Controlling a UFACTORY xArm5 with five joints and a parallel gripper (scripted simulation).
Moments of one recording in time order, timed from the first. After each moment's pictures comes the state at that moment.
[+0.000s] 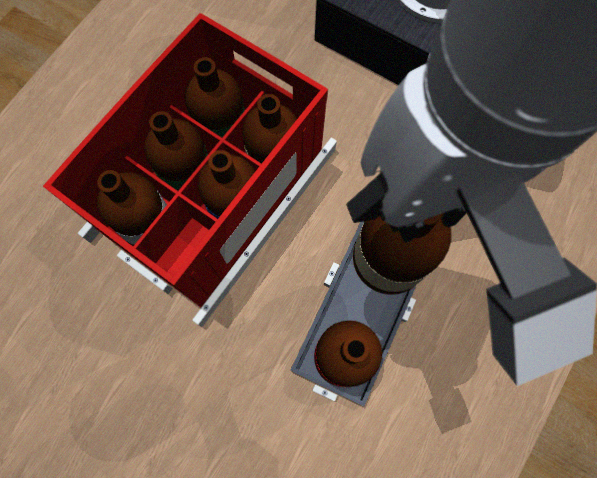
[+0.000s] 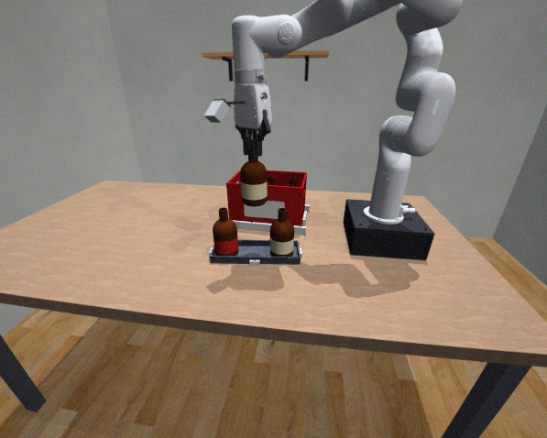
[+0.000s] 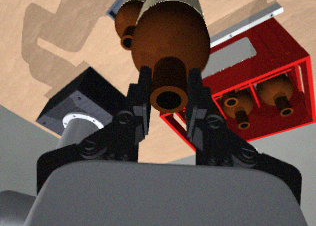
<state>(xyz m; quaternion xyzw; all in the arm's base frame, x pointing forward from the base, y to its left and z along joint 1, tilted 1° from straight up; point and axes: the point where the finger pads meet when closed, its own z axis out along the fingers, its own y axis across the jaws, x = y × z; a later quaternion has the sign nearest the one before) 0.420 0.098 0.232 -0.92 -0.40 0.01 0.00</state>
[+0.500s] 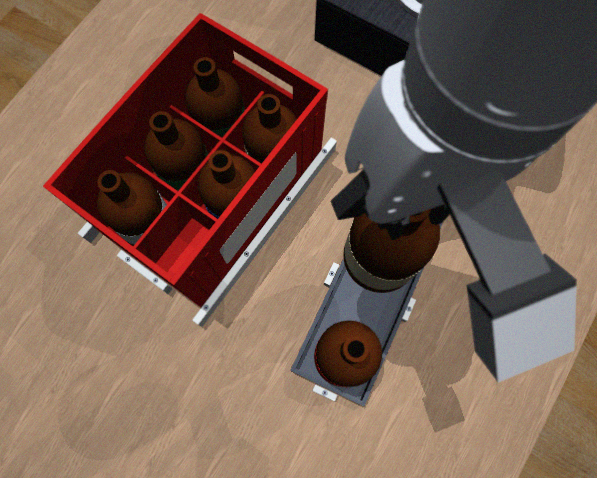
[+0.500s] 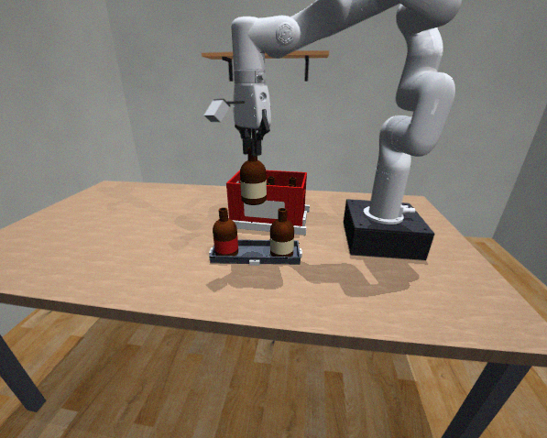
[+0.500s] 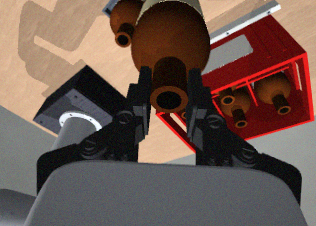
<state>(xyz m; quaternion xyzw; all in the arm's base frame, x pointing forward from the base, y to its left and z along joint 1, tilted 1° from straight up) 0.423 0.089 0.232 -0.92 -0.40 0.01 0.00</state>
